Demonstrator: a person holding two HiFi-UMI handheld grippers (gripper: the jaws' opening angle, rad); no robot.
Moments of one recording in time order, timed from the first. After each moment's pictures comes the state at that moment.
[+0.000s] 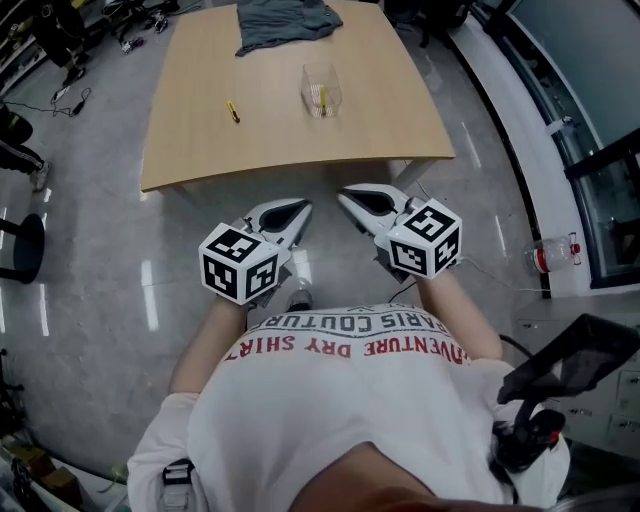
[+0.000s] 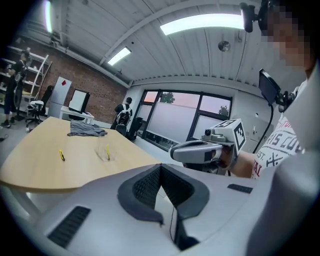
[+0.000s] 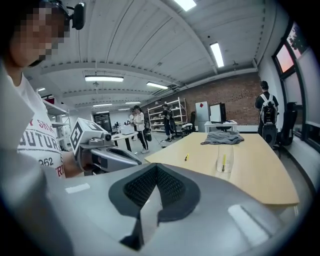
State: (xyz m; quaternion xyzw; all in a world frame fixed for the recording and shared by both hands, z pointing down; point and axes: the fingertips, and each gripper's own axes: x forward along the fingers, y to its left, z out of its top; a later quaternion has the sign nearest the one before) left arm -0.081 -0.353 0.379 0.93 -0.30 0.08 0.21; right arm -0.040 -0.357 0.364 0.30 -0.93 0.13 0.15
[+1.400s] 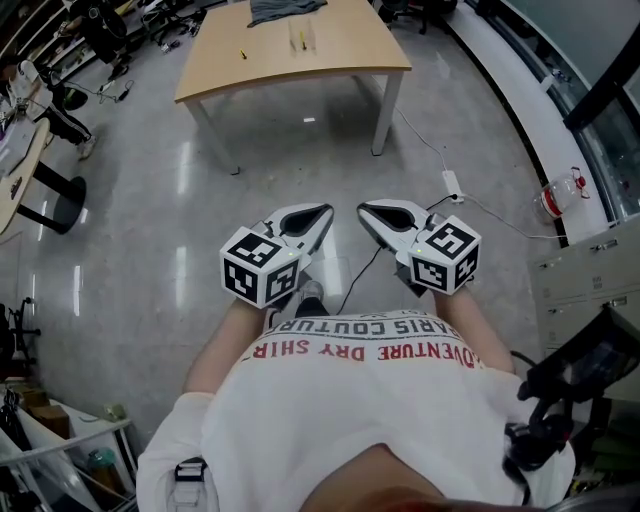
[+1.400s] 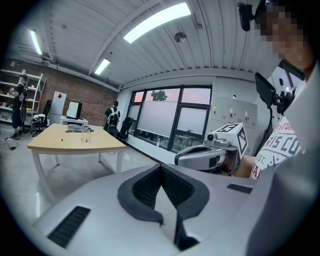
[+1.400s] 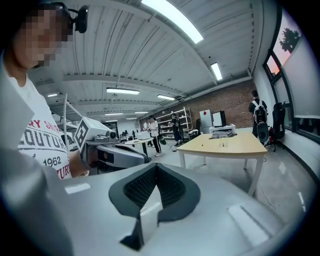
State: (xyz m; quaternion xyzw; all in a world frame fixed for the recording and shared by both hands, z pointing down) left arm 0.075 0.238 0.359 0.93 -0.31 0.10 0.16; right arm 0.117 0.247 0.356 0.29 -0.95 0.12 0.09
